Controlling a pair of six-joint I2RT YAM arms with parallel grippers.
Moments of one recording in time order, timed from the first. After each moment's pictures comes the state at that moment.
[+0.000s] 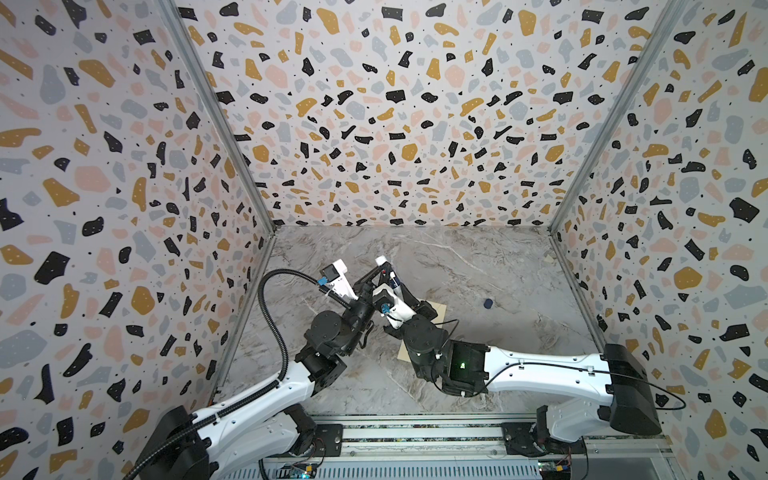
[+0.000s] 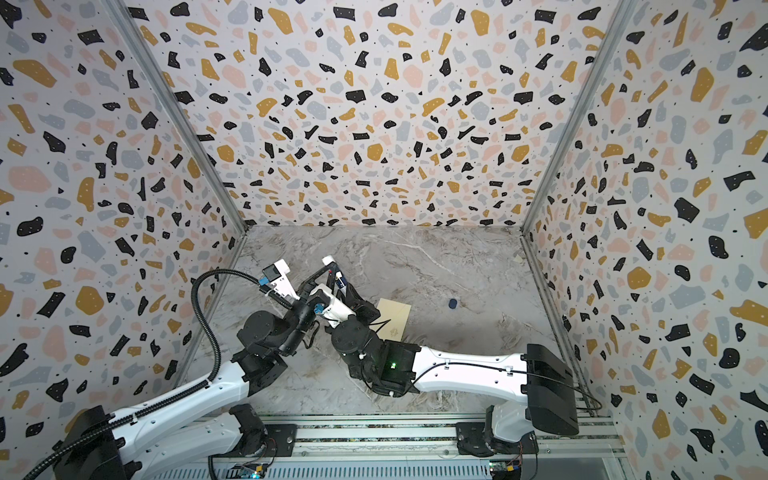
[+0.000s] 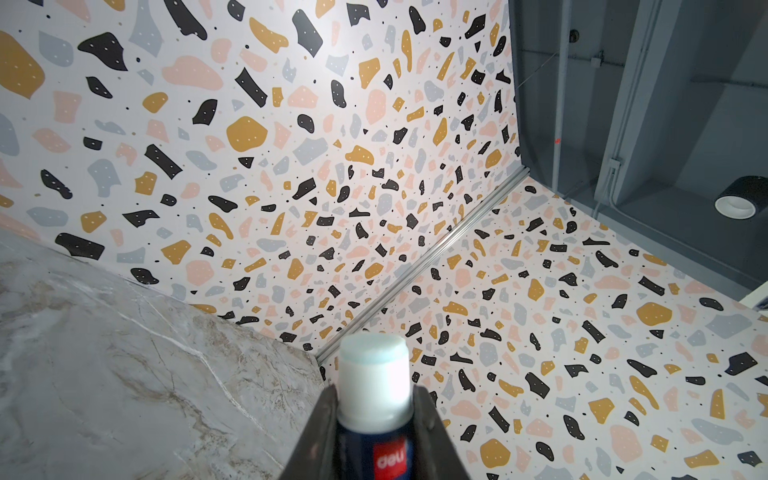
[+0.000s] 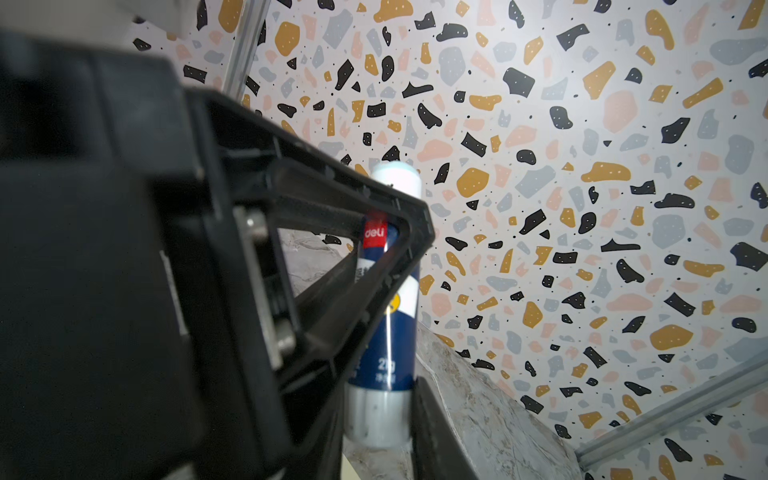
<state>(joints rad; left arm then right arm) -0.78 0.98 0.53 0.76 -0.23 -0.85 1.35 1.46 1.12 0.23 0.94 -0.41</state>
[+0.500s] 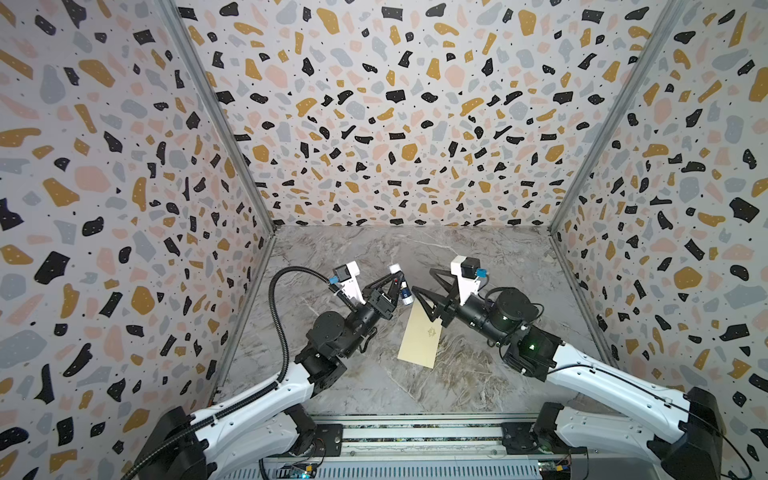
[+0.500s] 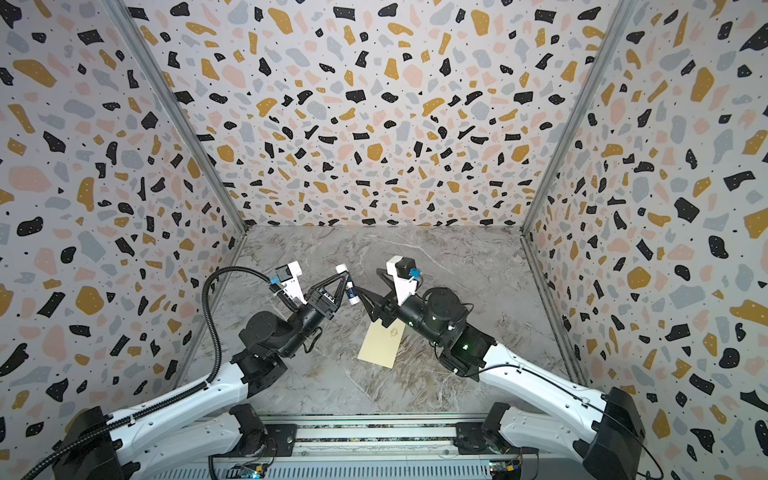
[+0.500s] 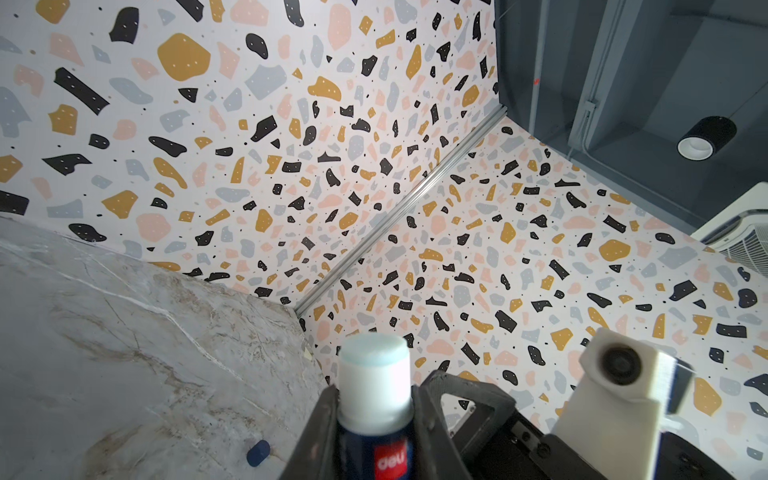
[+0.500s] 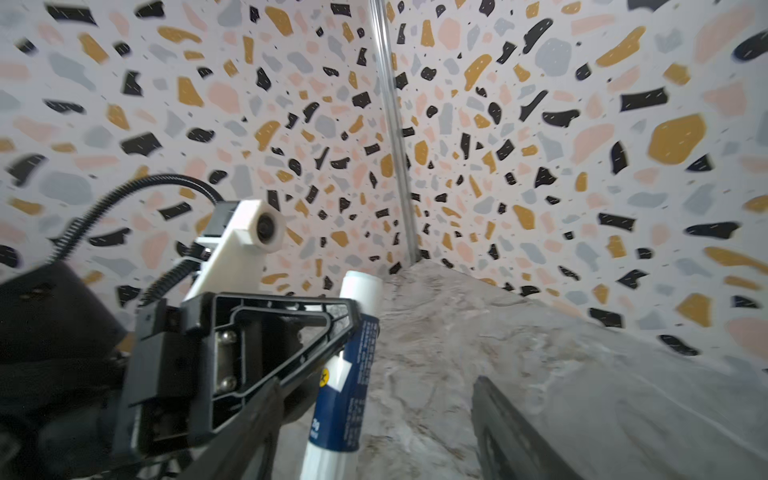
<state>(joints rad) -0.79 0.97 0.54 0.71 -0.08 -0.85 0.89 1.05 0.78 0.39 -0.15 0.31</state>
